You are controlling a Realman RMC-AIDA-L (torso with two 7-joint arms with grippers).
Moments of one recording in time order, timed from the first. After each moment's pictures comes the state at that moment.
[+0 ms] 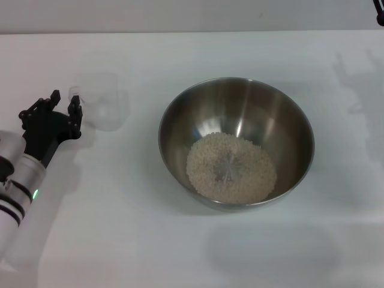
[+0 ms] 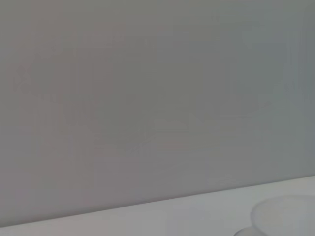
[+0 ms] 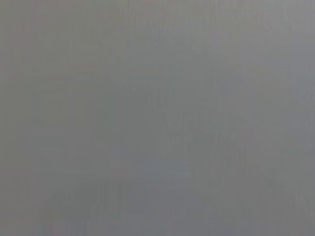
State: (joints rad) left arm -0.39 -2.08 -0.75 -0.35 2.24 0.91 0.07; right arm 0.48 2.08 -1.97 -0.24 0.66 -1.31 0.05
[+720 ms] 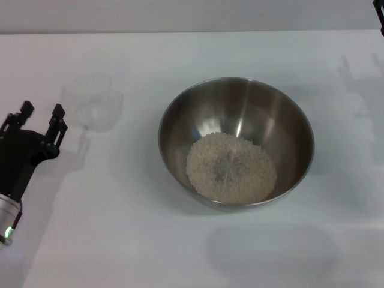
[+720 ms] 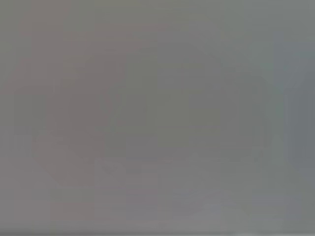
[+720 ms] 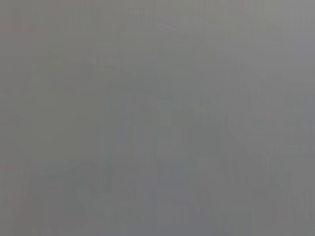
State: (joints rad) left arm -0.24 -2.07 -0.62 -0.28 2.25 1.27 -0.15; right arm 0.48 2.08 -1.97 -0.19 0.66 -1.31 0.05
